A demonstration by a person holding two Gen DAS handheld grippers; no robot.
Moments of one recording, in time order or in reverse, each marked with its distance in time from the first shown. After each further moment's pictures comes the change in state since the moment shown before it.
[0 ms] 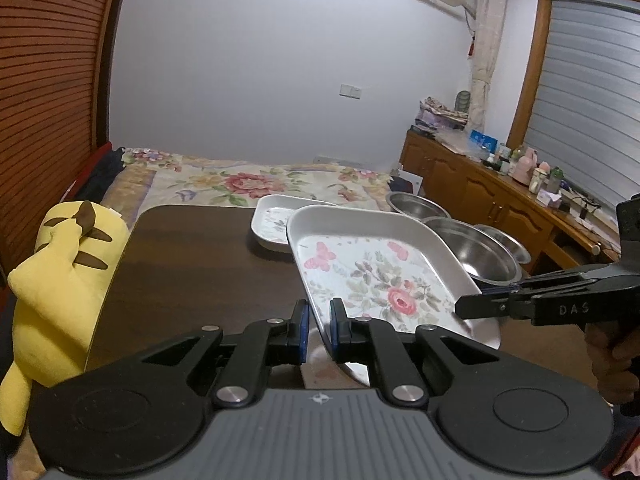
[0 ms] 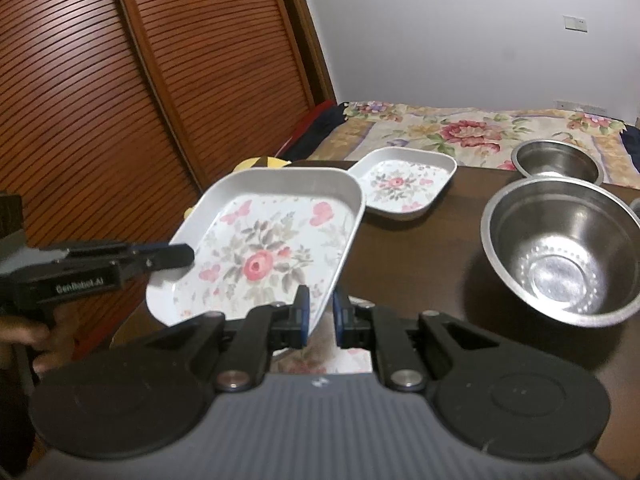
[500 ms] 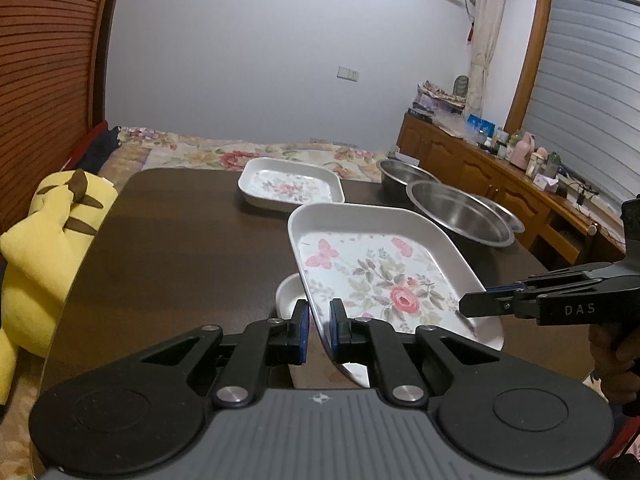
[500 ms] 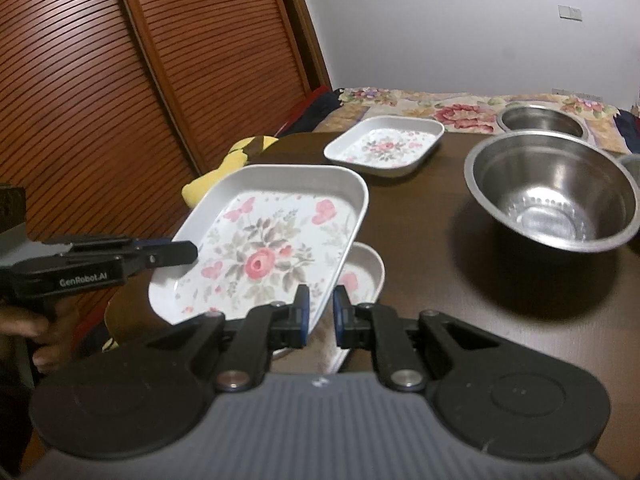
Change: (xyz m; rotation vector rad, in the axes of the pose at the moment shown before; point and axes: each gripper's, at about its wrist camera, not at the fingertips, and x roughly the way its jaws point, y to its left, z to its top) left arm 0.005 -0.014 -0.035 -0.011 0.048 -0.007; right arm -0.010 -0.007 -0.034 0.010 0.026 -0.007
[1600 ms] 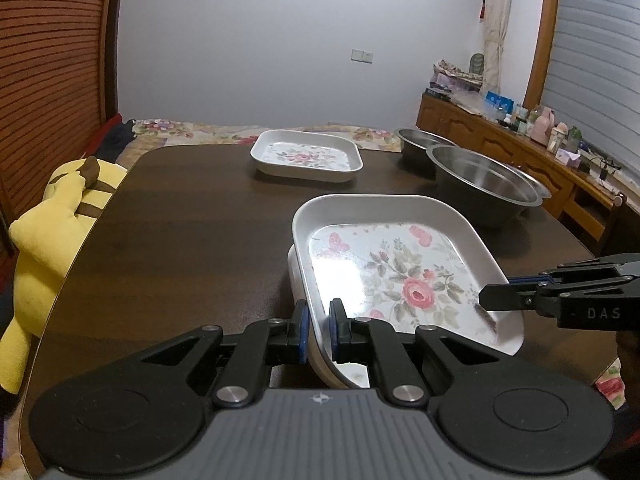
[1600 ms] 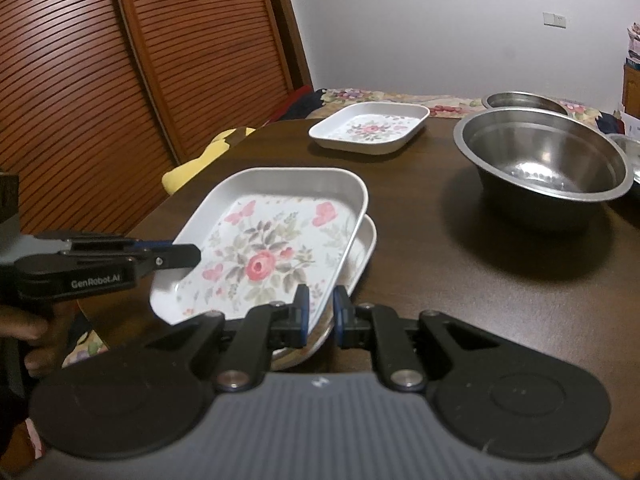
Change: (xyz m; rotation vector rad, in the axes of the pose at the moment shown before) left arm 0.021 -0.006 -0.022 0.041 0.039 0.085; right arm 0.004 0.011 -0.016 -0.014 -0.020 -0.073
